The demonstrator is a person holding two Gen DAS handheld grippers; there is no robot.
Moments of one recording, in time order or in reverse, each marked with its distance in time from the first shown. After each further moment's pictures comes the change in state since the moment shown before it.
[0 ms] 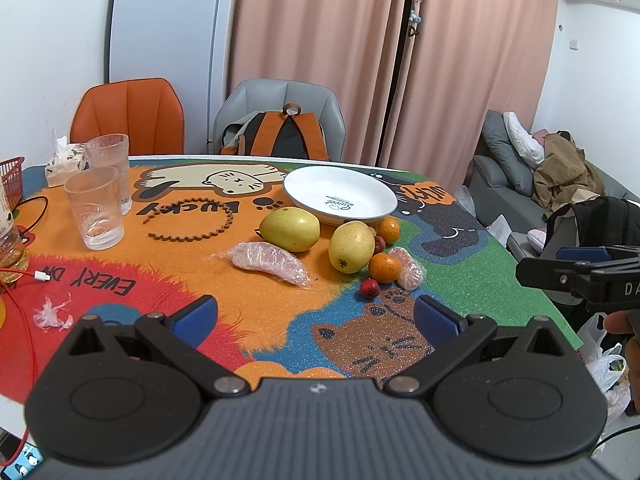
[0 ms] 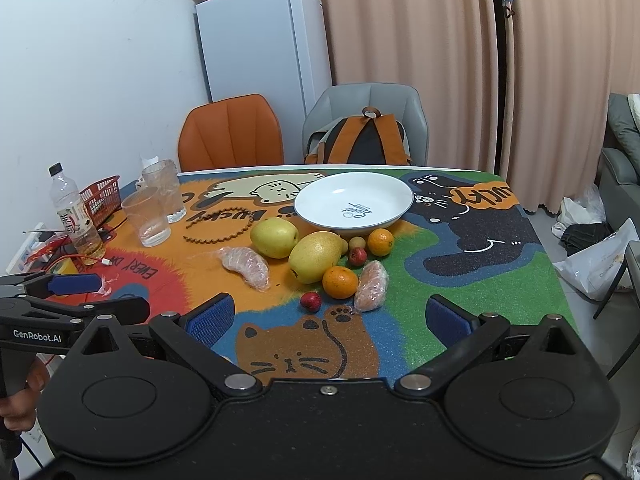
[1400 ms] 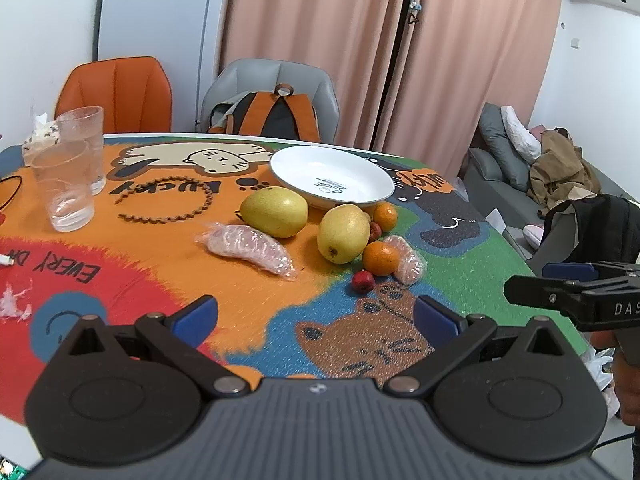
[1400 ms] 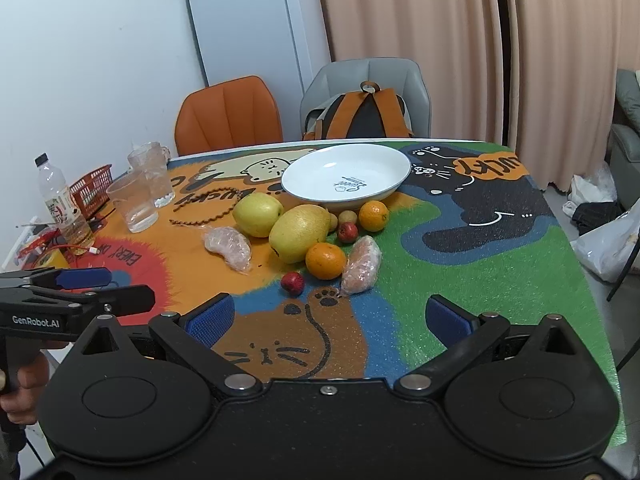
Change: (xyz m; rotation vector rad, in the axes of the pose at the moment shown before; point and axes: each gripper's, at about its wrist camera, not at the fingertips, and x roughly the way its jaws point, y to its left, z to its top) left arm 0.049 -0.001 -0.009 -0.030 0.035 -0.038; right arm 0.039 -0.031 -0.013 0.032 0.051 0.038
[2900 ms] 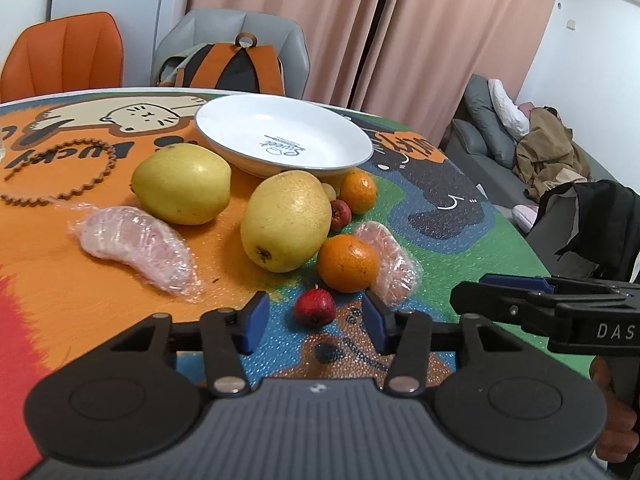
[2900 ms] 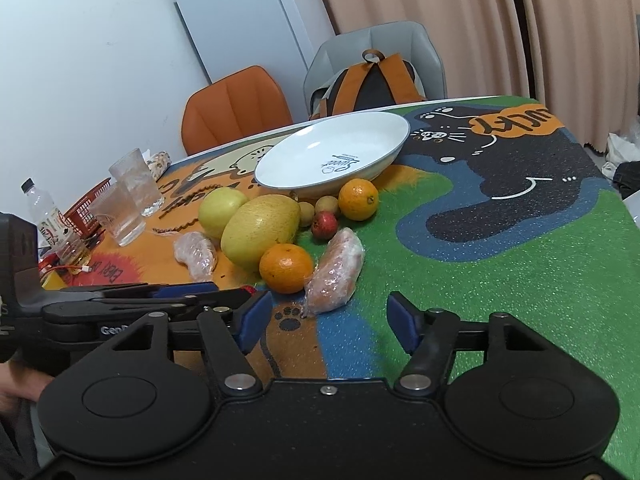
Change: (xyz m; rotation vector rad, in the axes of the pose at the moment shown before) left arm 0.137 -0.031 0.008 -0.019 0.110 -0.088; right arm 0.090 -0.066 0.003 0.097 0.053 0.145
